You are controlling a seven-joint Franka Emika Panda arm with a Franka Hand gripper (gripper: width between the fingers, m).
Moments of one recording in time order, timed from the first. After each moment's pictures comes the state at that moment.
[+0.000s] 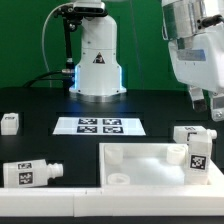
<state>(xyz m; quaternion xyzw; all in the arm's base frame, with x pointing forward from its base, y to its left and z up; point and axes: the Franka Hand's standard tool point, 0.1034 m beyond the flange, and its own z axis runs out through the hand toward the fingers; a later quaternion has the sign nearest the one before) 0.591 0.134 0.111 -0.70 0.70 0.02 0.14</state>
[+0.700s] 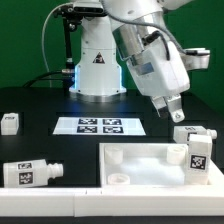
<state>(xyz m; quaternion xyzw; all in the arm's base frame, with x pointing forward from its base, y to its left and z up) 0.536 0.090 0.087 -0.72 0.66 0.05 0.22</state>
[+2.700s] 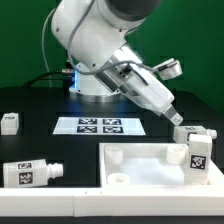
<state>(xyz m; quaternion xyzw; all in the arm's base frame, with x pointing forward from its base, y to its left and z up) 0.467 0.113 0.057 -0.66 0.62 0.21 0.37</state>
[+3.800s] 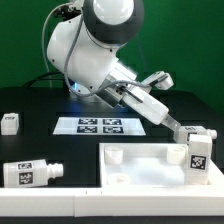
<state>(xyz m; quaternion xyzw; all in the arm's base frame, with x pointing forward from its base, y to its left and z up) 0.437 0.123 0.035 -0.64 0.61 0.25 0.40</state>
